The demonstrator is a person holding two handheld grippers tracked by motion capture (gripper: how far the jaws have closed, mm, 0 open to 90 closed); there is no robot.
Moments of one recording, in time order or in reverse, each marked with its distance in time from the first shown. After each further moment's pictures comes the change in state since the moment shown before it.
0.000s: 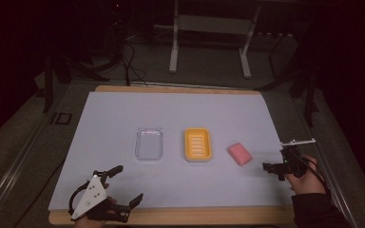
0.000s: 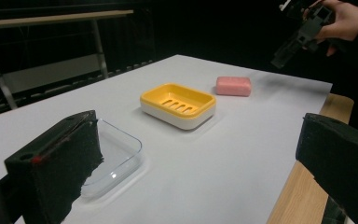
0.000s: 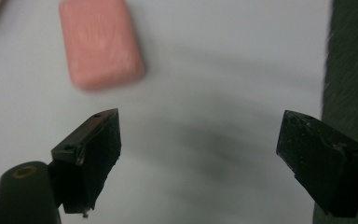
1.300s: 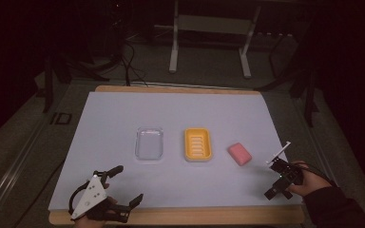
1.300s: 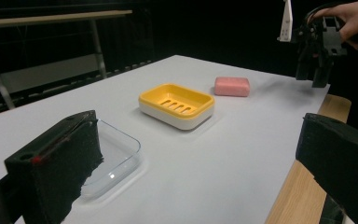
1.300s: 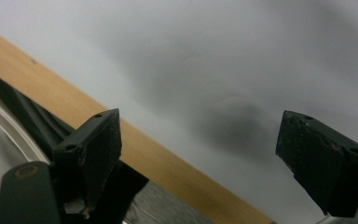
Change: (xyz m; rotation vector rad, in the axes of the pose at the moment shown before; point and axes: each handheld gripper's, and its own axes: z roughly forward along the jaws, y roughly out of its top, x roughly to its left) left arm 0.000 0.000 0.000 -0.004 -0.010 -0.007; right arm 0.013 -0.010 0.011 0.570 0.210 -0.286
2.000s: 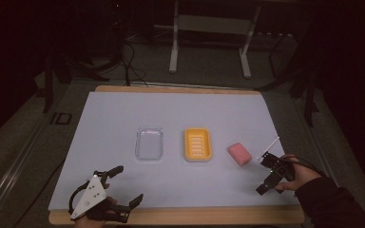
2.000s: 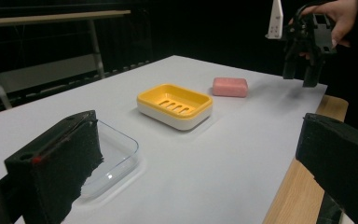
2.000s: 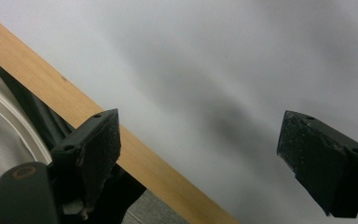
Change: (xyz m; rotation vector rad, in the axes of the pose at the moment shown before) left arm 0.000 0.000 0.000 -0.001 -0.006 -0.004; right arm 0.018 0.026 -0.007 -0.015 0.000 -0.105
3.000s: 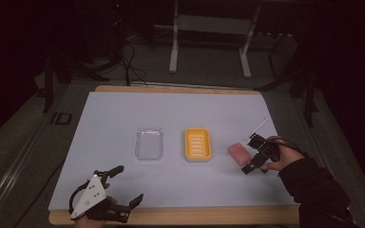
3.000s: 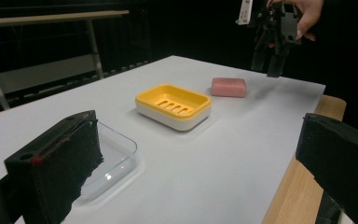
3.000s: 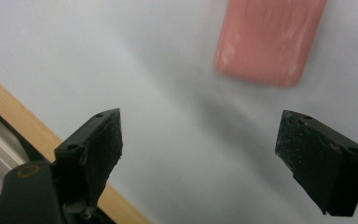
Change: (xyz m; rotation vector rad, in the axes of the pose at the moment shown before) left arm 0.001 0.000 0.000 -0.002 -0.006 -0.002; right arm 0.001 0.057 -0.018 -0.110 -0.017 -0.046
